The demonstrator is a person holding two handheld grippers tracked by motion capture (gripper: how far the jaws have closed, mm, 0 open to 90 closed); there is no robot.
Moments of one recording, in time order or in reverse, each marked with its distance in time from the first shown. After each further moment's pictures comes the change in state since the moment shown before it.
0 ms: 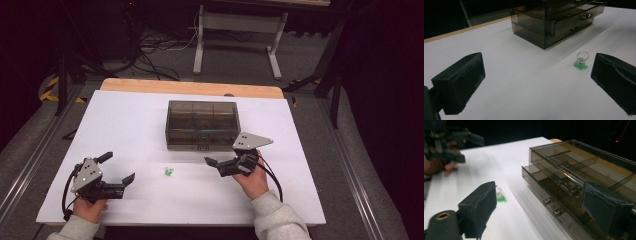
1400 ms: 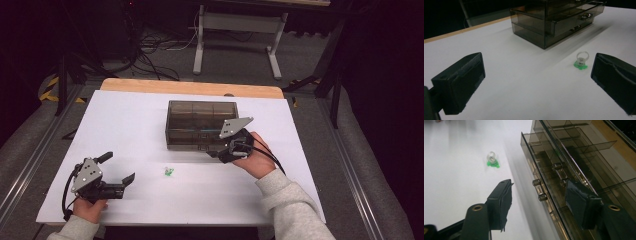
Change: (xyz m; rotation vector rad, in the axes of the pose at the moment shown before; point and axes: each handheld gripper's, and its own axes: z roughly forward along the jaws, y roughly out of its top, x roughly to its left) left arm 0.000 0.000 0.000 0.003 0.001 0.002; right arm -0.024 0.036 0.022 0.384 0.084 -0.239
